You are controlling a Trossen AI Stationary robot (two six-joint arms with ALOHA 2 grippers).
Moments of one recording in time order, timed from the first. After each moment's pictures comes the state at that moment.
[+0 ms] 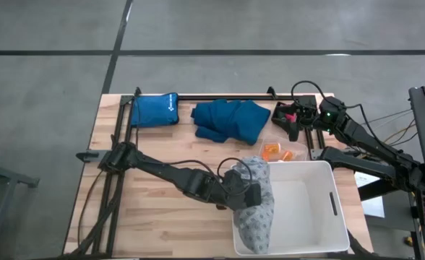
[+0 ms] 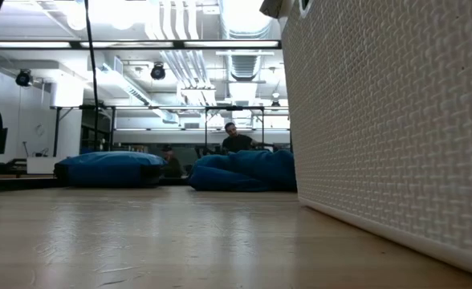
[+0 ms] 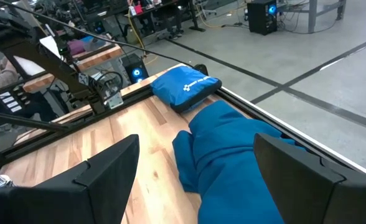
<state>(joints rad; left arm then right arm) -0.36 2.16 2.02 -0.54 -0.25 -1.78 -0.63 0.59 0.58 -0.20 -0.29 0.25</state>
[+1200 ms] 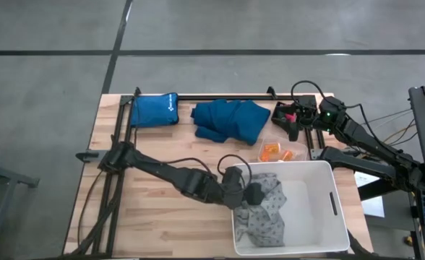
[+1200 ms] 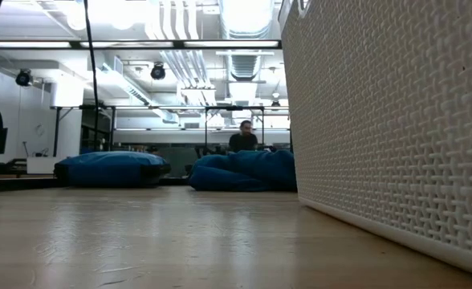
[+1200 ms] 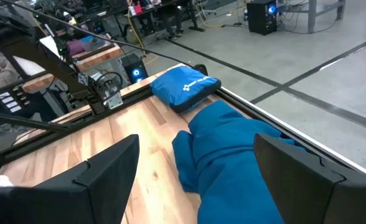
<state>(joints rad) -0.37 2.12 2.01 -0.47 -0.36 -1.64 -0.63 0.59 0.58 -0.20 -0.29 0.25</state>
